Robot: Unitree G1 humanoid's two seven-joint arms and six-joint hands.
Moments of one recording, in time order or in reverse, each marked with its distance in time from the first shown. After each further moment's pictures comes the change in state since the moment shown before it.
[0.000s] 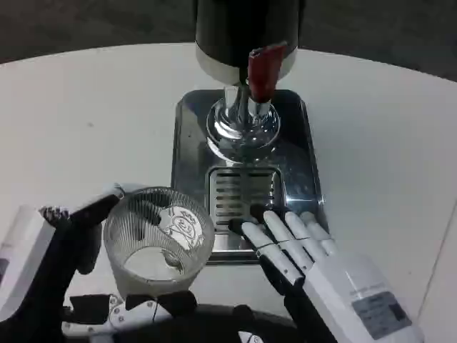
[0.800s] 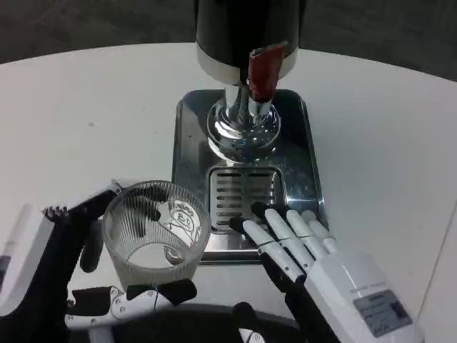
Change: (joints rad) left arm -0.016 -0.029 -0.021 0.007 -0.035 0.046 -0.014; right arm -0.001 0.015 -0.005 0.000 0.002 0.000 0.005
